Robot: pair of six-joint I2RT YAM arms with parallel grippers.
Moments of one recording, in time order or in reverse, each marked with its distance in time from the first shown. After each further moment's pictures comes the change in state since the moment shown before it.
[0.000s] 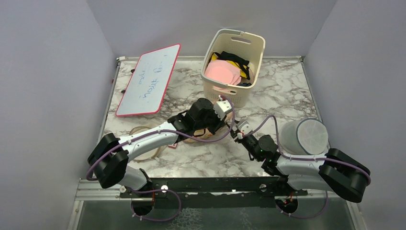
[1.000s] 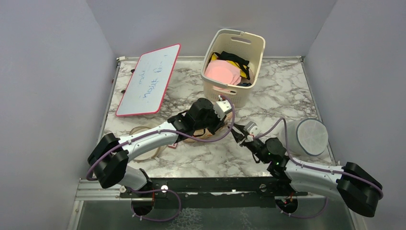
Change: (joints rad) left arm 0.007 0.000 0.000 -0.004 0.001 0.000; right arm -0.001 -0.223 -0.029 -0.148 -0.098 0.122
